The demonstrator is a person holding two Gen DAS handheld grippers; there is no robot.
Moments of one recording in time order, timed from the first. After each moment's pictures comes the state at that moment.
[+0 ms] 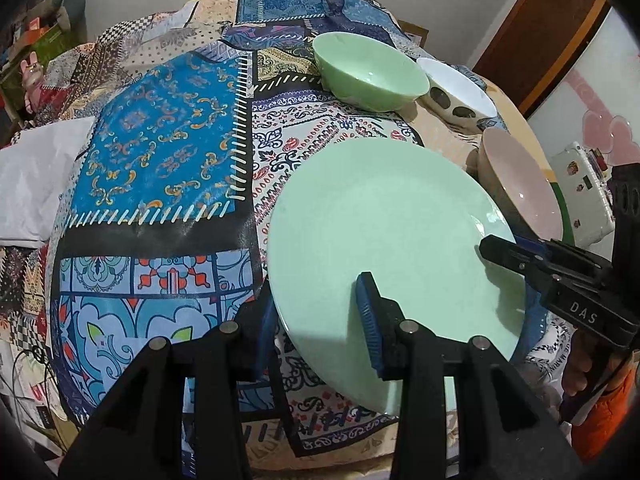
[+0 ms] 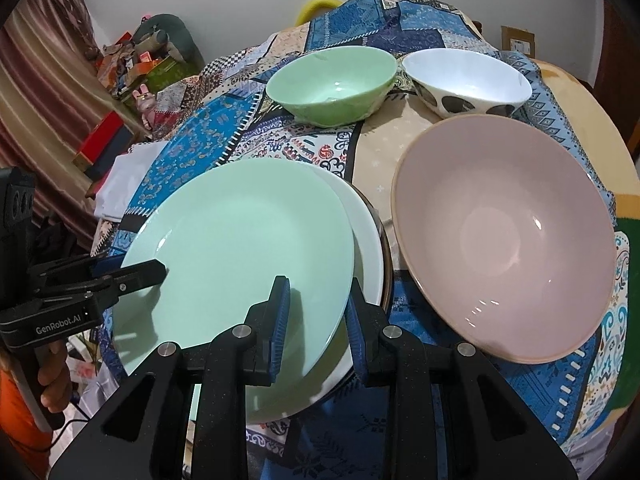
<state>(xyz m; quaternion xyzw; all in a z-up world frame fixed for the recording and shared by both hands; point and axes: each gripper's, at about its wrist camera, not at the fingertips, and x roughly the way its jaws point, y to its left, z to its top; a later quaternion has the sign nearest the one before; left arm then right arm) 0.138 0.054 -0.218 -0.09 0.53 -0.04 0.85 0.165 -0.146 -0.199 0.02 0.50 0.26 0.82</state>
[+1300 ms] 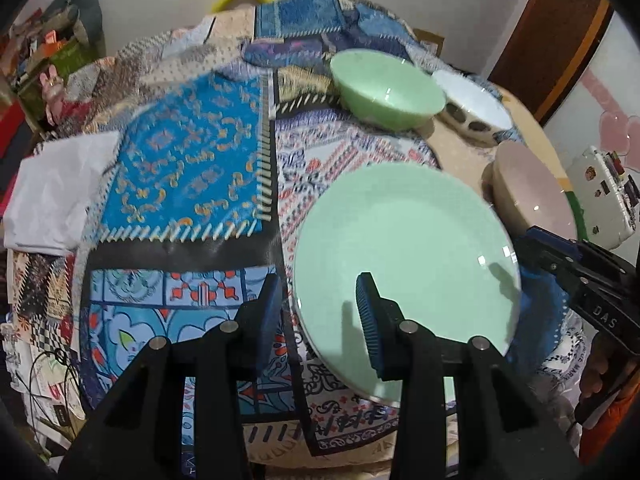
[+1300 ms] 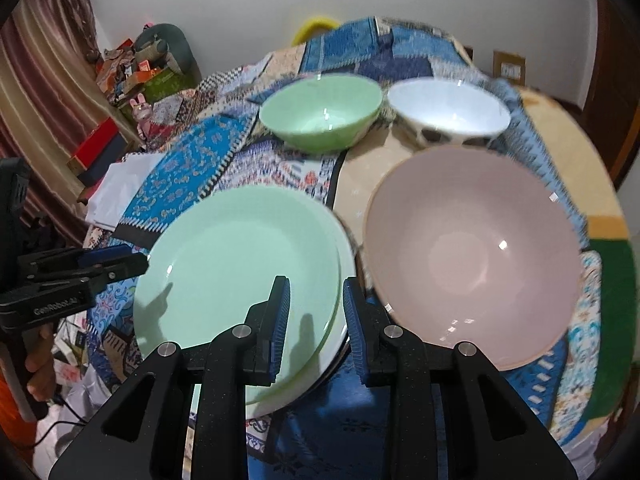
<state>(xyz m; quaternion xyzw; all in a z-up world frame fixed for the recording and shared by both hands) 0.135 0.056 -0.197 -0.07 0.51 -0.01 0.86 0.160 -0.156 -0.177 -0.01 0.46 0.24 0.85</state>
